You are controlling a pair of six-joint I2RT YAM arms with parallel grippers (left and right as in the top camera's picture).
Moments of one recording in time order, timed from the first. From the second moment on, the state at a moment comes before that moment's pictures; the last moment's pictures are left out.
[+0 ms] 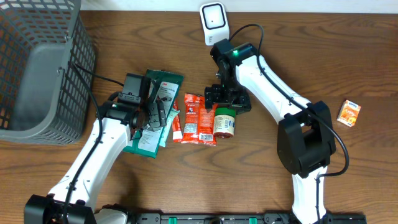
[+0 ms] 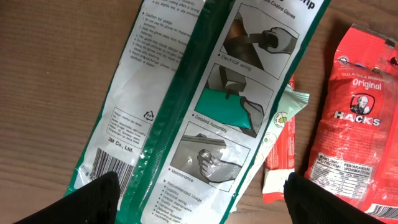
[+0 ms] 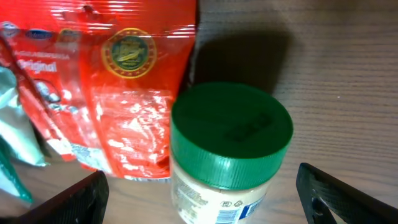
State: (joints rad) left arm -0.23 1.42 0.96 -0.76 -0.03 -0.36; right arm 0.49 2.16 1.80 -1.28 -0.21 0.50
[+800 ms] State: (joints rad) left arm -0.23 1.42 0.96 -0.76 -0.03 -0.36; right arm 0.49 2.15 1.64 -1.09 -0.15 0.57
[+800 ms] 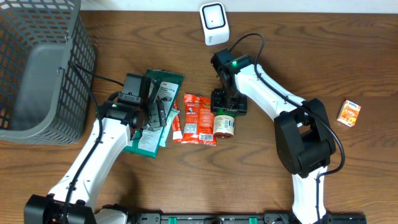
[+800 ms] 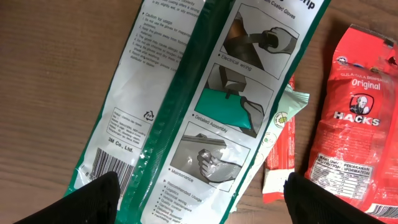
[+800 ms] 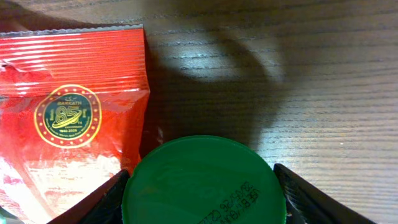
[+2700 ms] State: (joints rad) left arm -0.23 1.42 0.96 -0.76 -0.03 -0.36; right arm 0.45 1.92 1.56 -1.24 0.07 0.37
